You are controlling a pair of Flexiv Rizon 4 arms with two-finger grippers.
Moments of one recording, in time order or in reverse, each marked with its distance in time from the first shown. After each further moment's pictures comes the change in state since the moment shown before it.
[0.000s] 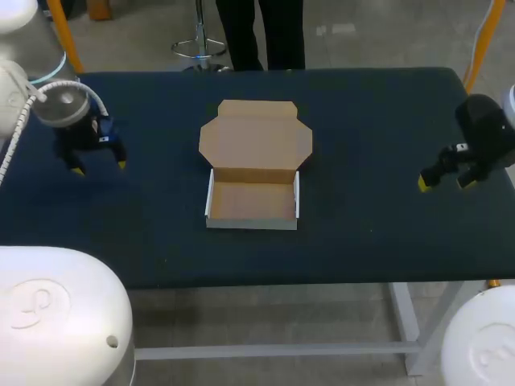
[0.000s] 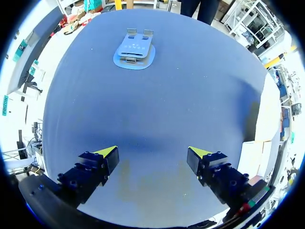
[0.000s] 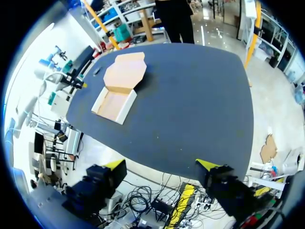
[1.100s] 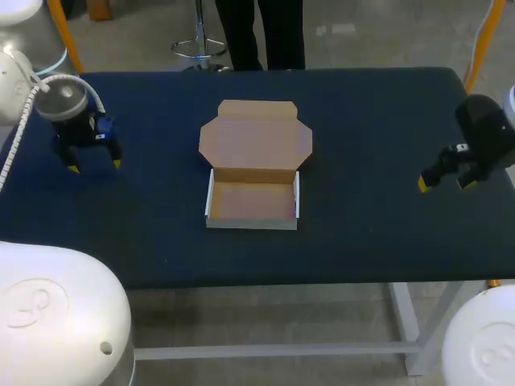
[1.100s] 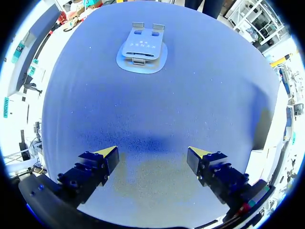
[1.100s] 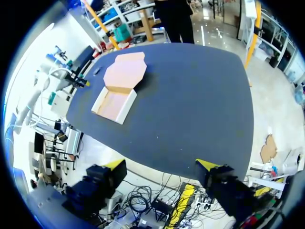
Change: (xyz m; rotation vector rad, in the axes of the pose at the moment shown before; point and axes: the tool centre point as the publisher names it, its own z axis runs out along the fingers) left arm -0.018 -0.022 0.020 -0.056 -0.018 0.000; right arm 0.000 0.000 0.000 0.000 0.001 -0.001
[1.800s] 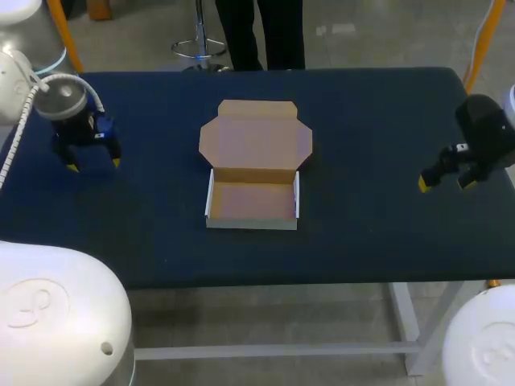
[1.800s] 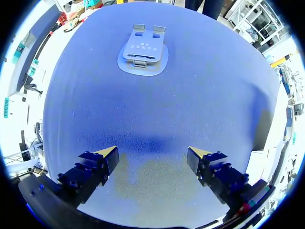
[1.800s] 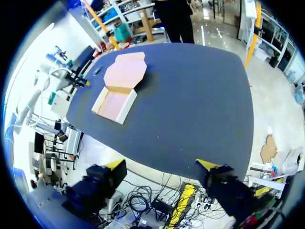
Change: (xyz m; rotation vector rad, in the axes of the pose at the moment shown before) left arm -0.004 -0.003 -0.001 0.005 -0.005 0.009; right arm 0.000 0.000 0.000 0.001 0.000 0.000
